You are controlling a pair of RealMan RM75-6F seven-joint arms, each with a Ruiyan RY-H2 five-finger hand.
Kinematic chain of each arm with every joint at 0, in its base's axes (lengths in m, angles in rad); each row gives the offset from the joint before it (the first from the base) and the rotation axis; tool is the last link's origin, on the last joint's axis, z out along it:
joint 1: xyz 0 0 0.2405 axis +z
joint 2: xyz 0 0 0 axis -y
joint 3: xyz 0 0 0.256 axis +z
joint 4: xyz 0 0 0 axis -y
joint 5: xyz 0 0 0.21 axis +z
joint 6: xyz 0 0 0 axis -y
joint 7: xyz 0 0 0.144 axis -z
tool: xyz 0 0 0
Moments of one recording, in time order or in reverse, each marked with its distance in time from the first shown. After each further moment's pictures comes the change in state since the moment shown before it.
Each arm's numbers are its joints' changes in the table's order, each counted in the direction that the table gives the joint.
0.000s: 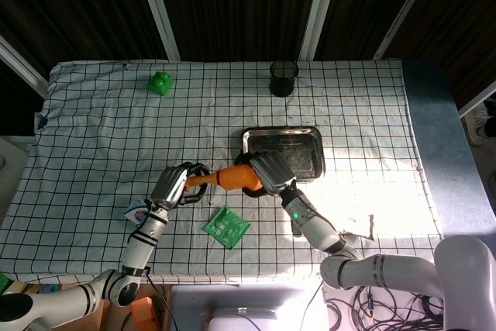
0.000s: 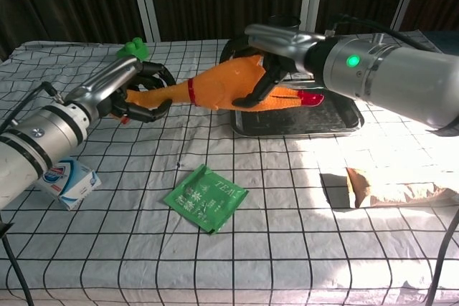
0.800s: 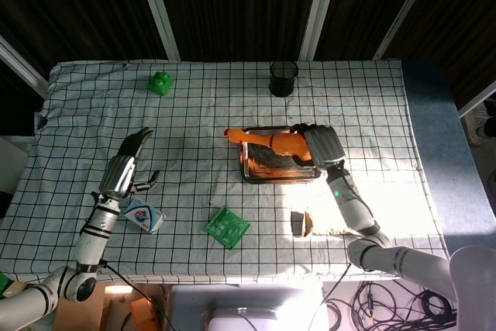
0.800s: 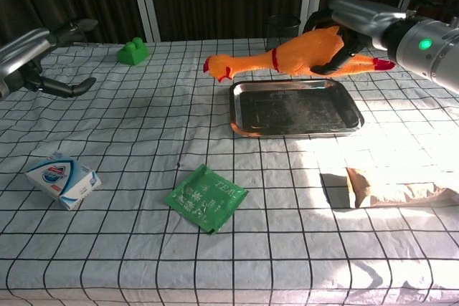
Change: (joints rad) left arm 0.088 -0.187 0.021 -0.053 0.035 -0.068 0.187; right arm -0.103 -0.008 -0.012 -0.314 -0.081 -0.058 -0.120
